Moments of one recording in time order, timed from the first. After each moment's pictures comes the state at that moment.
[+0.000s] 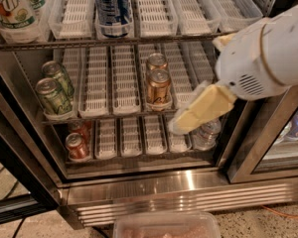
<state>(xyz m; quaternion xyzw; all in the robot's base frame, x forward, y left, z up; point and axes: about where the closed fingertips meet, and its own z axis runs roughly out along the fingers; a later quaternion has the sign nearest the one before) 0.444 -0.090 0.986 -0.51 0.77 0.05 0.38</state>
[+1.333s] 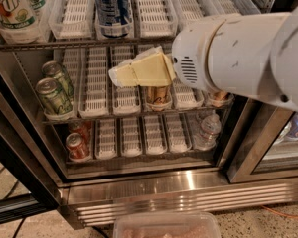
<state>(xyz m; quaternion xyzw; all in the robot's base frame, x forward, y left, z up) 0.476 -0.029 1.041 -0.30 0.77 0.10 0.56</state>
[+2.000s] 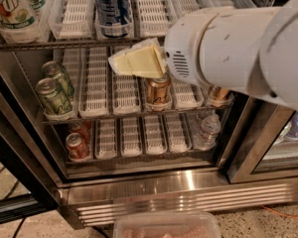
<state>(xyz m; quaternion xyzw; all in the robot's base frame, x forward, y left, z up) 0.480 -0.017 1.051 -0.31 0.75 0.09 0.58</state>
